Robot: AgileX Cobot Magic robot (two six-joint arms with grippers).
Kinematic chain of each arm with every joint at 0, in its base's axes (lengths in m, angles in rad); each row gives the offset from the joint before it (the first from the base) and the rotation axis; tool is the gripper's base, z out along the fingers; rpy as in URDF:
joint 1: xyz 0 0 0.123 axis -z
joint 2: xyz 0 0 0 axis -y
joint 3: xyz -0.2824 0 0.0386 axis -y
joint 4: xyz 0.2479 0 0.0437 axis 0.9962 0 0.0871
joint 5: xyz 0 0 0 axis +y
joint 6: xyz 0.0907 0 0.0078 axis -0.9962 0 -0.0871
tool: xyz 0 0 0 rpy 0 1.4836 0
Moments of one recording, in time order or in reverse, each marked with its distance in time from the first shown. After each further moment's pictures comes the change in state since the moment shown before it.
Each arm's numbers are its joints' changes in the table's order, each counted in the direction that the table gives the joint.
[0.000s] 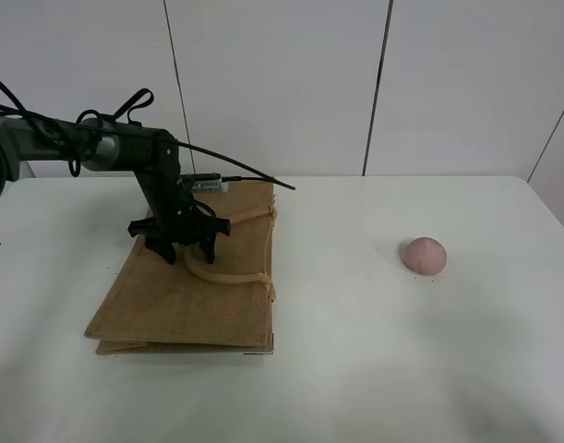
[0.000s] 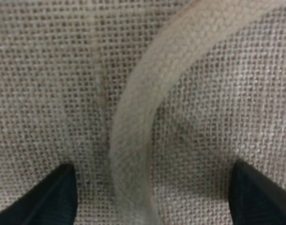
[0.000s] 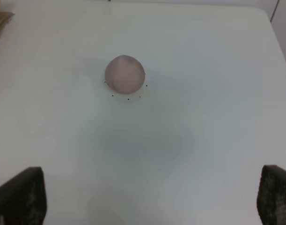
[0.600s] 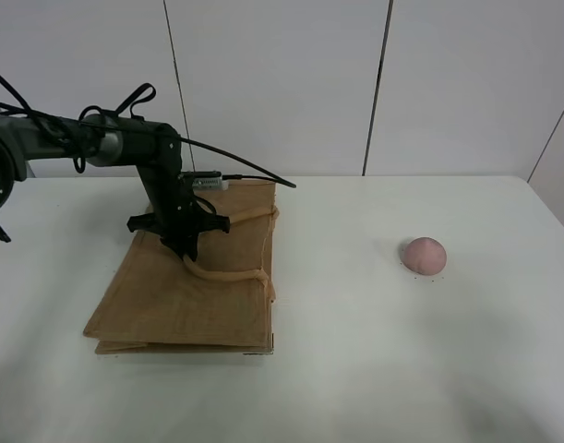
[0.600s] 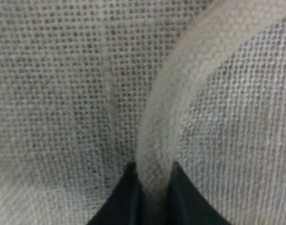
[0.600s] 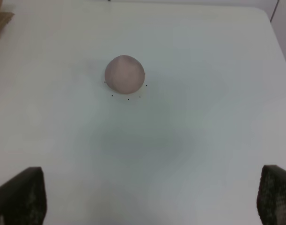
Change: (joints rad) left arm 0.000 -0.014 0.088 0.034 0.112 0.004; right arm 0.000 0.000 0.000 0.000 0.000 0.000
